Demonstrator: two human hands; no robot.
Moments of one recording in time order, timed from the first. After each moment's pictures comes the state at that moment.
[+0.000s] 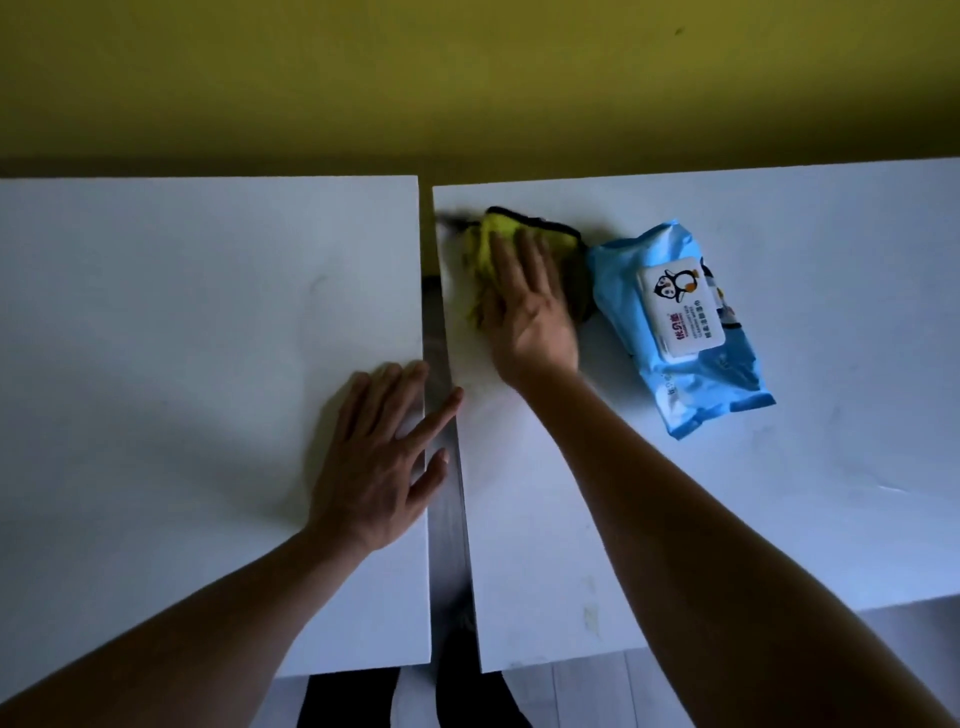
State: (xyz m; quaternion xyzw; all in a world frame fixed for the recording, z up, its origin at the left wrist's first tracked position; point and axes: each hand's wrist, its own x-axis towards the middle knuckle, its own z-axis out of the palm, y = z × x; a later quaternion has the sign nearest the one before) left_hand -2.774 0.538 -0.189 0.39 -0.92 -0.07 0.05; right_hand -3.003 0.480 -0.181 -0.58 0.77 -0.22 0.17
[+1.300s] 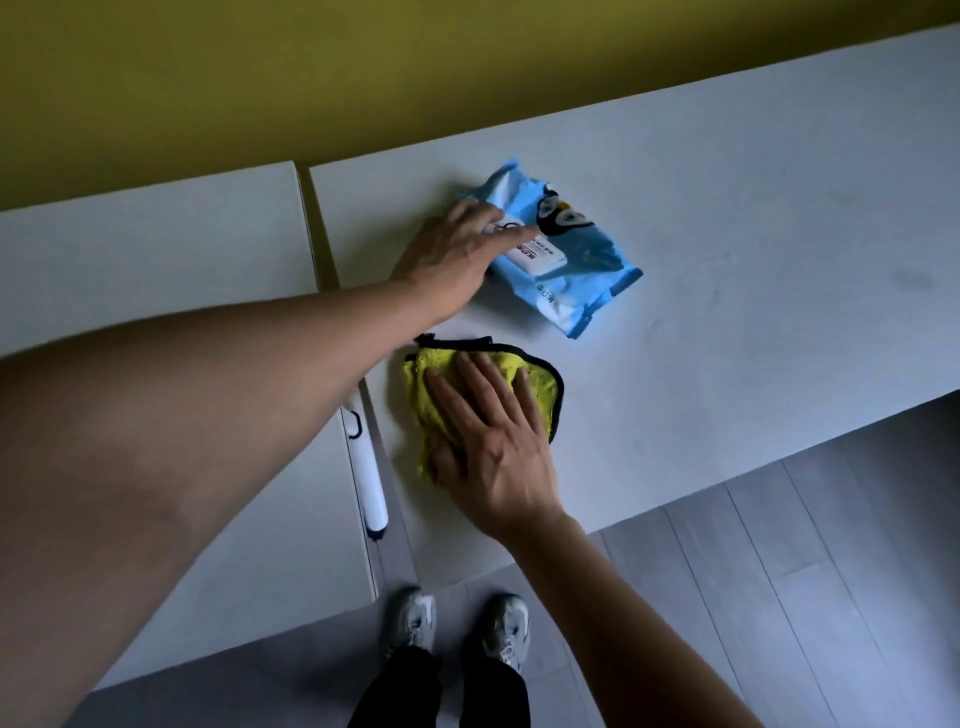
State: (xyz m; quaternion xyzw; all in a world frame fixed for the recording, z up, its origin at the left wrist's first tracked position) left_hand -2.973 0.476 -0.128 0.24 -0.97 -0.08 0.01; right_hand -2.970 0.691 -0.180 -0.61 0.77 -0.18 0.09
